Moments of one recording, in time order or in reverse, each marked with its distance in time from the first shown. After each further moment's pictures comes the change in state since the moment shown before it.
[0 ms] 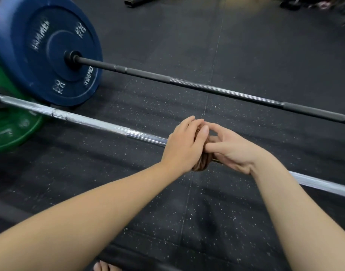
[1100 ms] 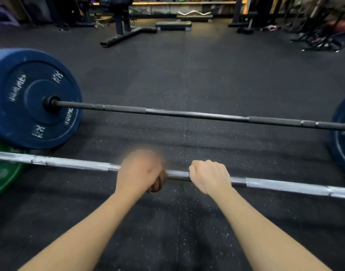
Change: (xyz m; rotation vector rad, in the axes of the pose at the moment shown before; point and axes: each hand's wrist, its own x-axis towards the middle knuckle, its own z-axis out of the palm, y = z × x) left_hand 0.004 -0.061 -0.035 0.488 0.252 0.224; right_hand 0.031 0.059 -0.010 -1.311 0.542 0.038
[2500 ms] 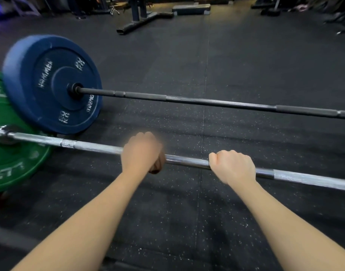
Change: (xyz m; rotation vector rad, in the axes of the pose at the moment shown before) left_hand 0.013 -0.033 -0.031 0.044 -0.085 -0.286; right_hand 0.001 -0.009 0.012 0.055 0.048 0.145
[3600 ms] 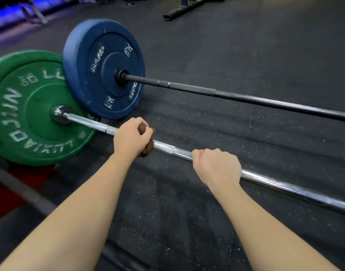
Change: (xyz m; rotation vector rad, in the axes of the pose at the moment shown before) left_hand 0.048 -0.133 -0.046 0.026 0.055 -0.258; right_hand 0.015 -0.150 0.013 -0.036 -0.047 -0.363
